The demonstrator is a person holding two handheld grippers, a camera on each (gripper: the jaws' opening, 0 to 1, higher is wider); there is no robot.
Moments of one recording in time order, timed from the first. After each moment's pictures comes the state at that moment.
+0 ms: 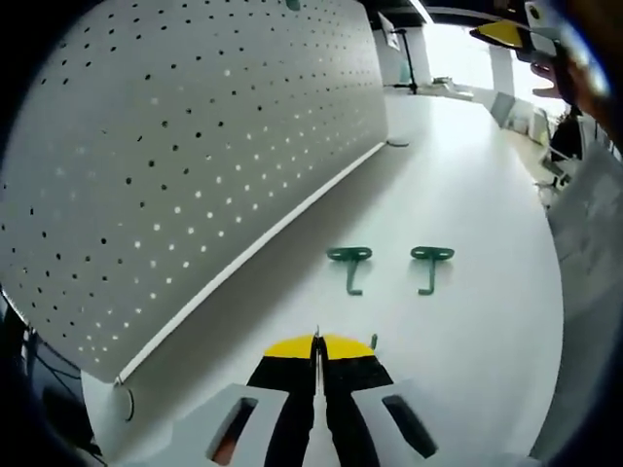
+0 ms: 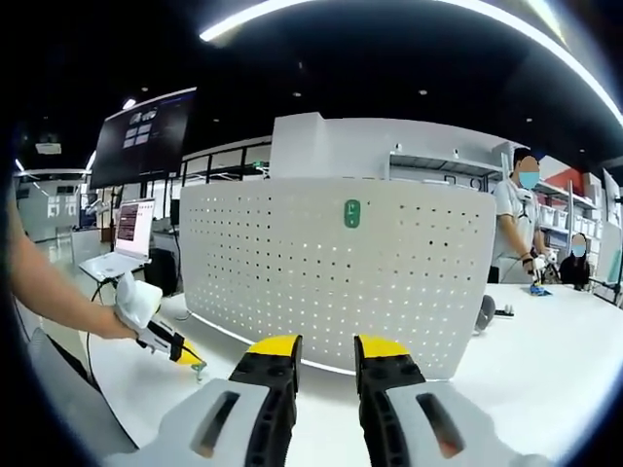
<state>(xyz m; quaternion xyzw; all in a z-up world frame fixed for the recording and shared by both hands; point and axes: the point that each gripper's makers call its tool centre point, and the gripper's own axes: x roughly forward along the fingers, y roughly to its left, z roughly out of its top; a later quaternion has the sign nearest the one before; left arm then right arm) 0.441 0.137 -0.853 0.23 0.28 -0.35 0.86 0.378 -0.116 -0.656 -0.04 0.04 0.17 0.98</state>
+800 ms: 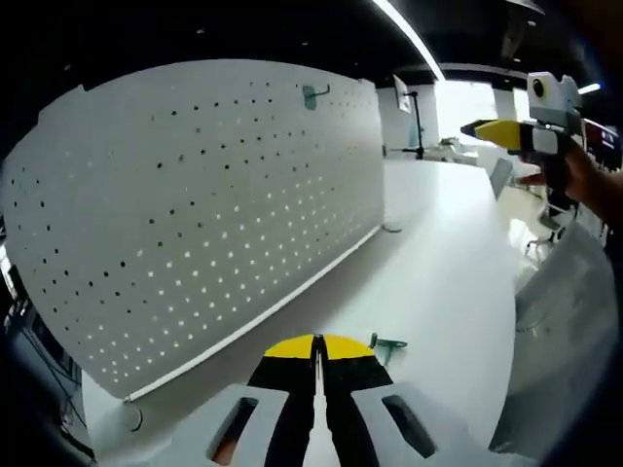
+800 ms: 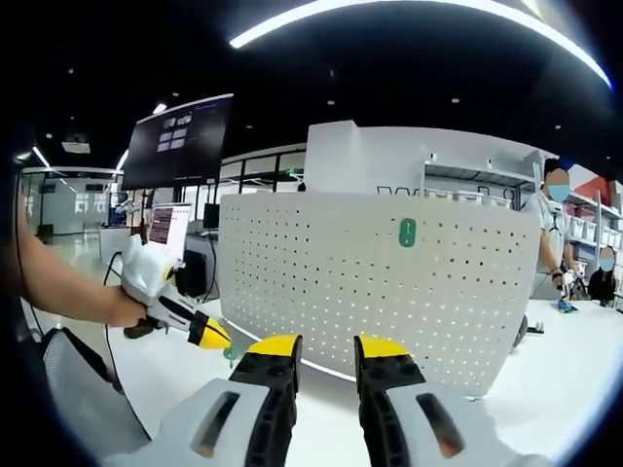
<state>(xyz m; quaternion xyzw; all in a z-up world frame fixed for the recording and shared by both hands) 0.414 0.105 -0.744 0.13 0.18 -0.37 0.90 0.364 -0.059 -0.639 -0.05 0.03 0.25 0.97</state>
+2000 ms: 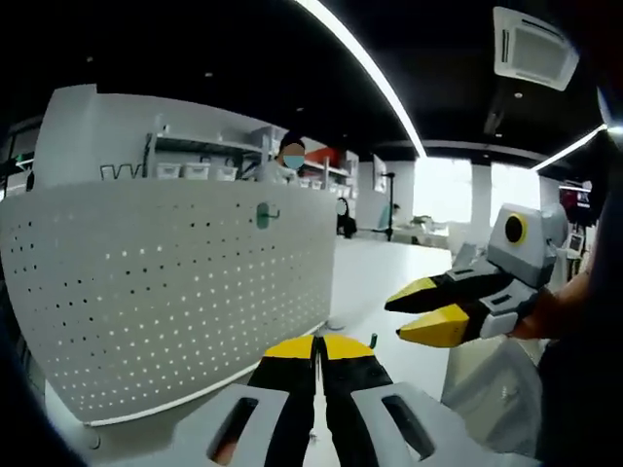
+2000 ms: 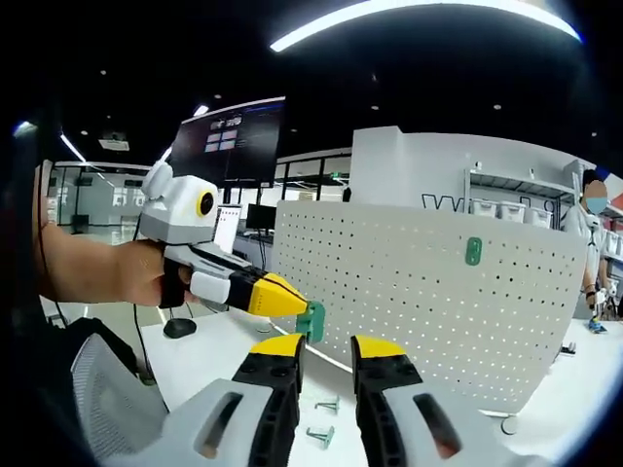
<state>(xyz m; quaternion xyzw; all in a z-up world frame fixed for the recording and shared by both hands) 0.362 0.042 -0.633 0.00 0.08 -0.44 0.89 0.334 0.002 -0.632 -0.07 0.02 0.33 0.94</state>
